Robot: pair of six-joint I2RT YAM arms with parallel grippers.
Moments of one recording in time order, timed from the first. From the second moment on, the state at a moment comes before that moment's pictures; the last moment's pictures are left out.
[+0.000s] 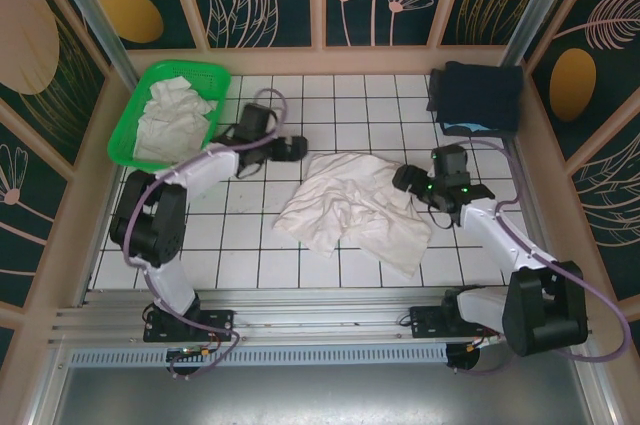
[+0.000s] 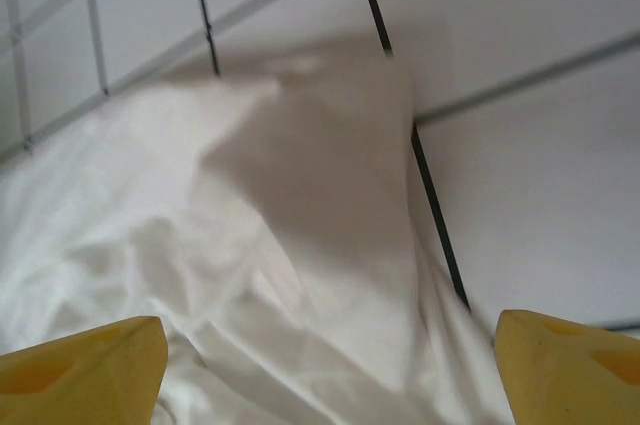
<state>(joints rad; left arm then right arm) -0.47 1.77 1.18 -0.21 0.17 -0.32 0.23 1.19 0.69 -0.39 -0.11 0.60</state>
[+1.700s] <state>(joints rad) -0.18 1.90 1.53 -0.43 -0.03 -0.22 0.15 1.96 1.50 -0.50 0.04 0.40</state>
